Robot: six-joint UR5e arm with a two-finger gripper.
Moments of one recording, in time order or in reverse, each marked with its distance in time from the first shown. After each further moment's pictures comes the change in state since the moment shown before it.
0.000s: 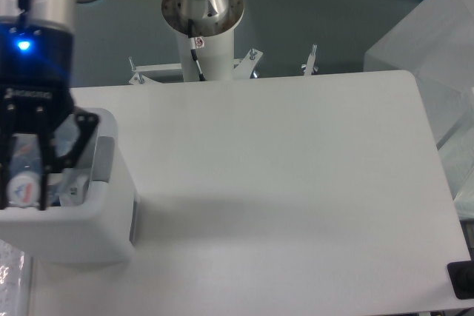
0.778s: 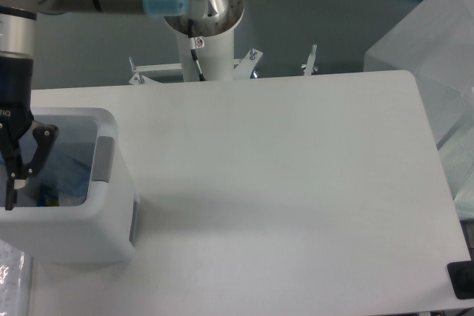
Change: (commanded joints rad) arm -0.015 0.014 -0.062 -0.002 -0.002 0.014
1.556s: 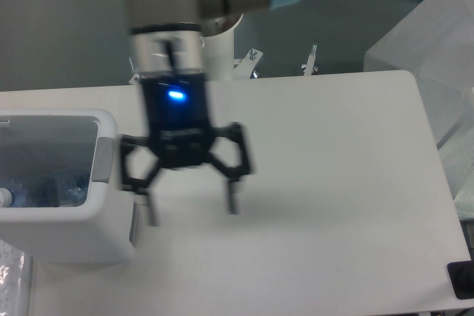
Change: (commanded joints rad) arm 0.426 -0.055 -0.014 -0.008 0.005 0.495
